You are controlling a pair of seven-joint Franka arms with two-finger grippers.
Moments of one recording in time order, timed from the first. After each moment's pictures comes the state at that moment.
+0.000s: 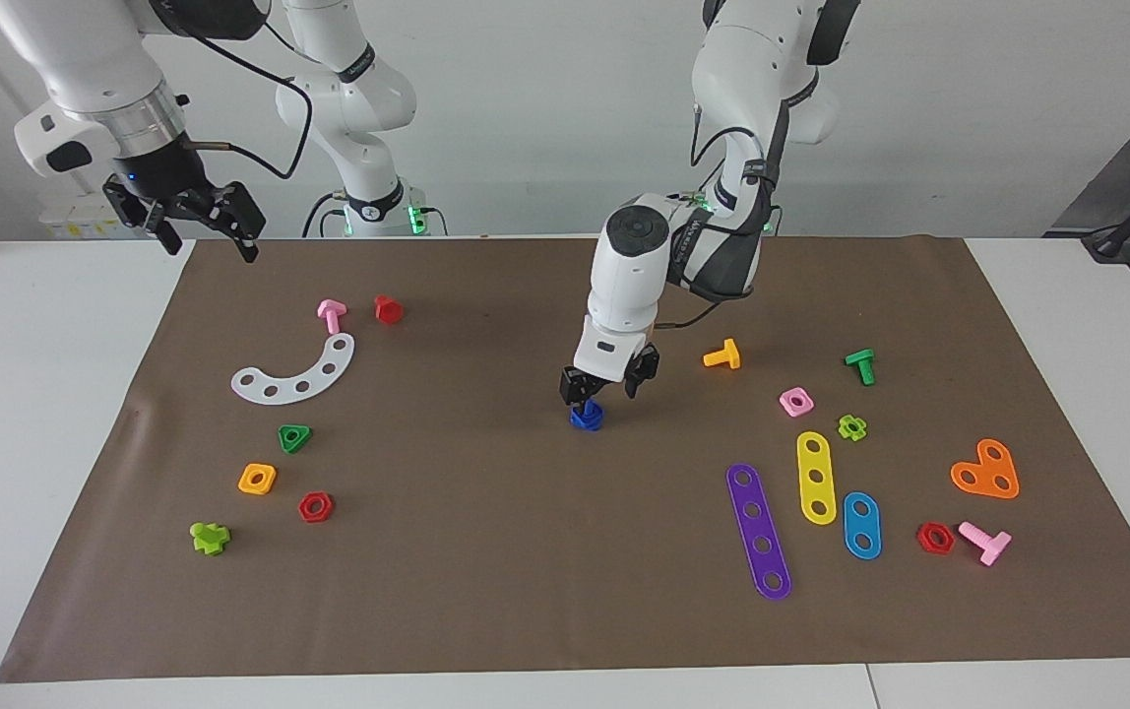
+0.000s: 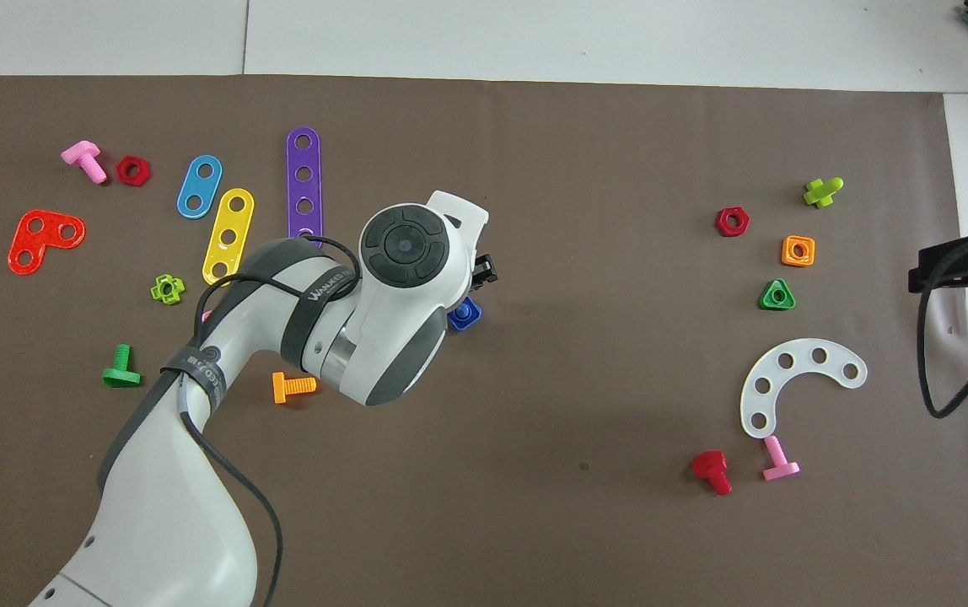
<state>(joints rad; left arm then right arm) -0.61 0.43 -0.02 -1.70 0.00 2.20 -0.92 0.06 -0.03 -0.10 -1.56 -0.02 1.52 0.11</state>
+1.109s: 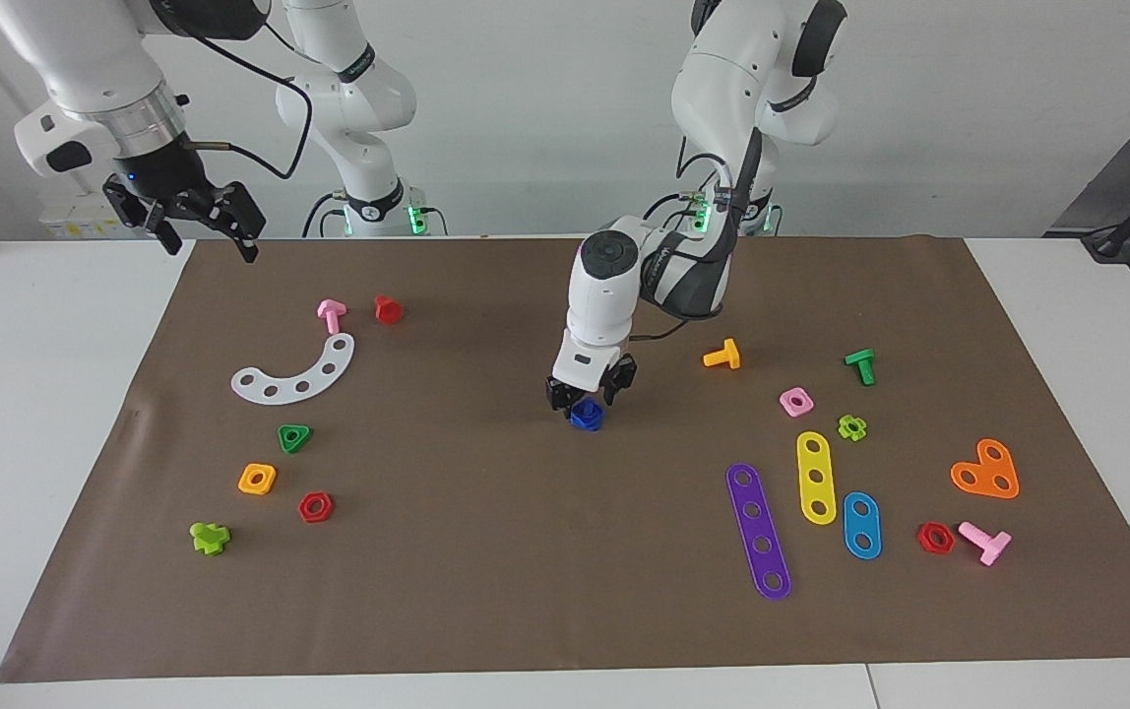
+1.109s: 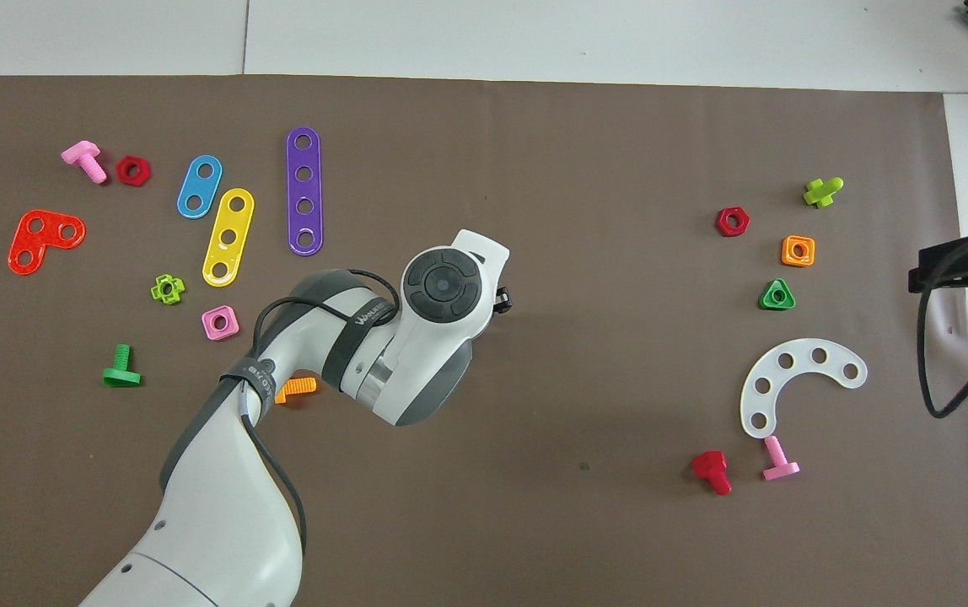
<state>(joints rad) -0.65 0.46 -0.02 -1.77 0.00 2.28 -0.95 0.06 -0.03 -0.10 -1.56 -0.02 1.52 0.11</state>
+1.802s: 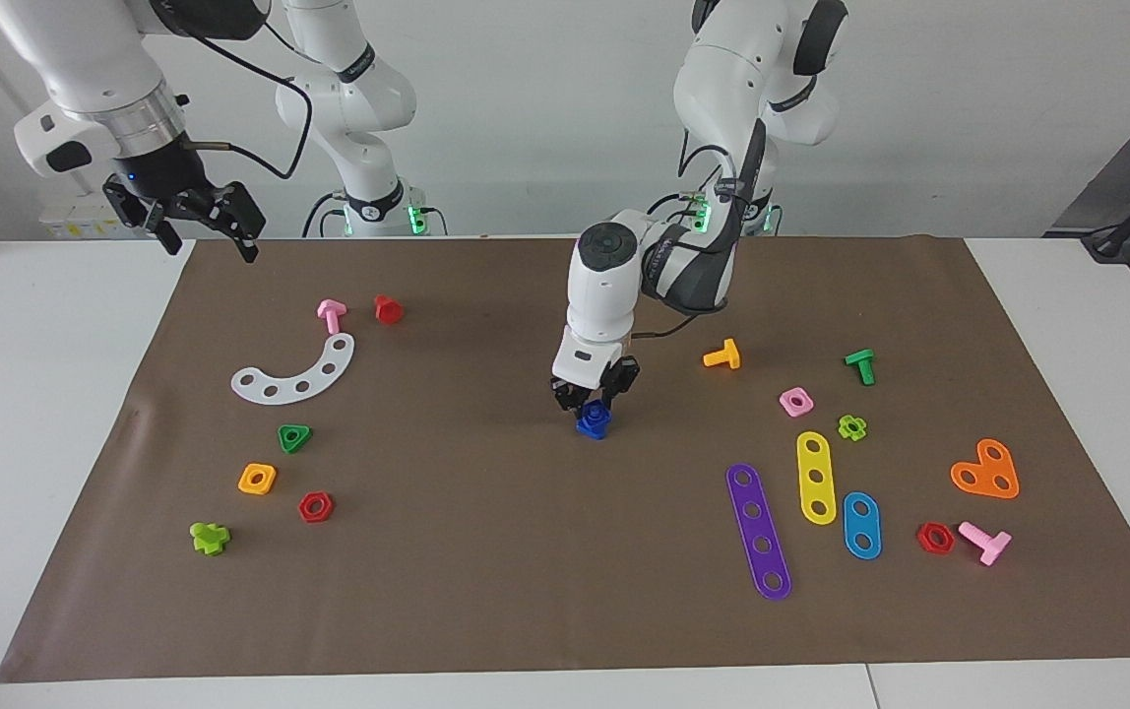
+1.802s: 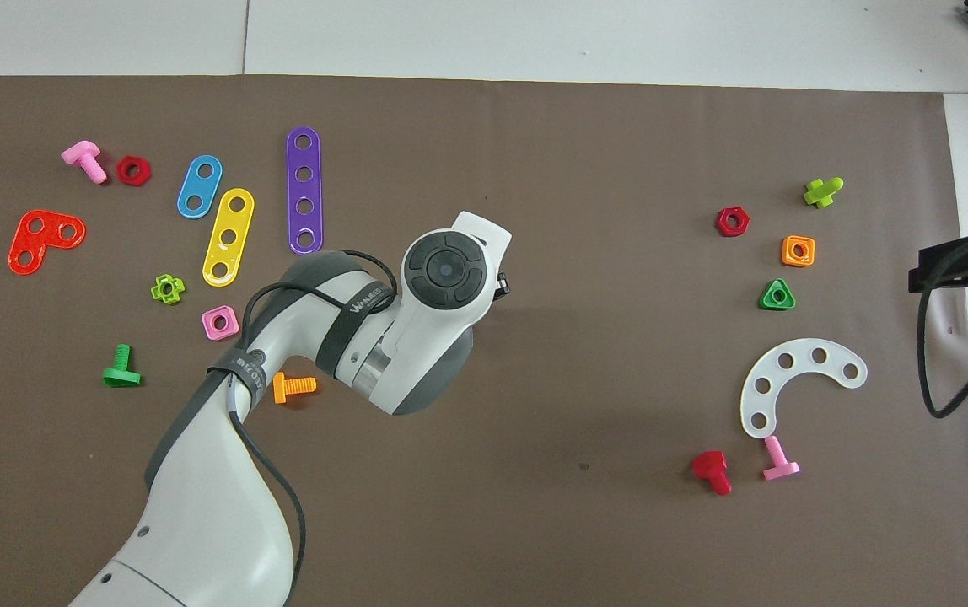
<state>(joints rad) -0.66 0.45 -0.01 -1.70 0.04 2.21 -0.95 0.06 -0.03 -0.10 -1.56 -0.02 1.52 0.11</state>
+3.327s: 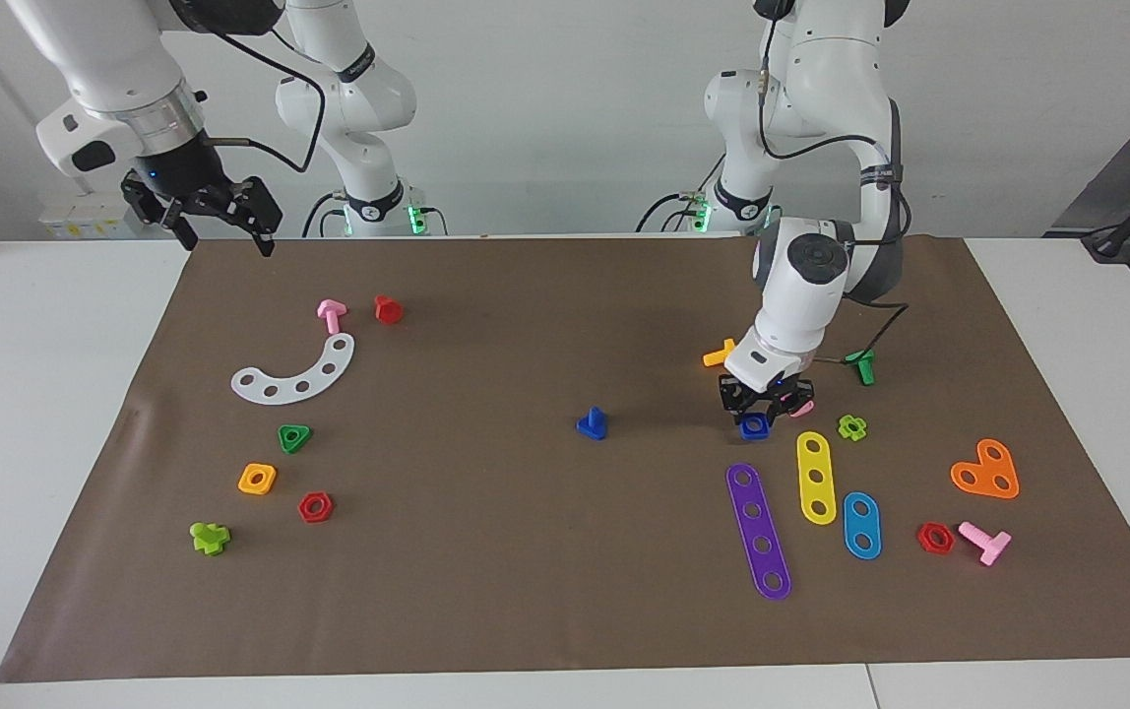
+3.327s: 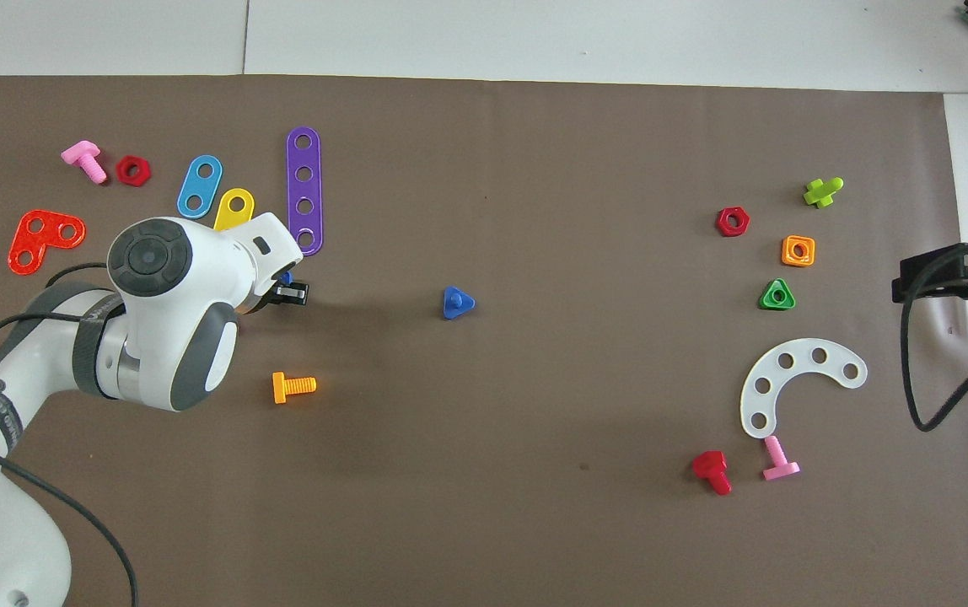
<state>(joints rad) -0.28 0.23 0.02 -2.10 0.05 2.42 -0.07 0.06 -0.04 -0.07 -1.56 -0.02 1.50 0.11</state>
